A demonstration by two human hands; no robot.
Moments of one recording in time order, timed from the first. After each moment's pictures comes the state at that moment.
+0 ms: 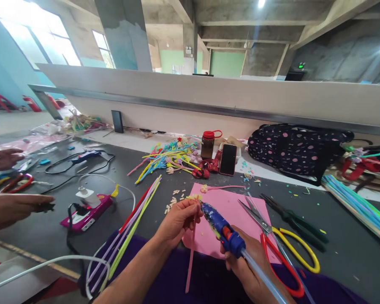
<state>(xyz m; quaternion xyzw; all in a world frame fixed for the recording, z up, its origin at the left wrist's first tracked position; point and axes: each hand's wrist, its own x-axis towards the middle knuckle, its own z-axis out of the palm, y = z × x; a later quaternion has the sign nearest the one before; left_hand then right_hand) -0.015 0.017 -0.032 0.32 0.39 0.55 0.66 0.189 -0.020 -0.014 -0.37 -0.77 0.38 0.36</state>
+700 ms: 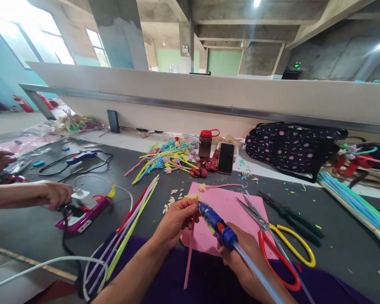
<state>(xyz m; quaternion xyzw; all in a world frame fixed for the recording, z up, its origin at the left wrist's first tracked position) -0.014 0.015 -0.027 0.35 0.41 0.55 0.64 0.183 -0.019 -0.005 -0.39 -0.79 0.34 0.33</state>
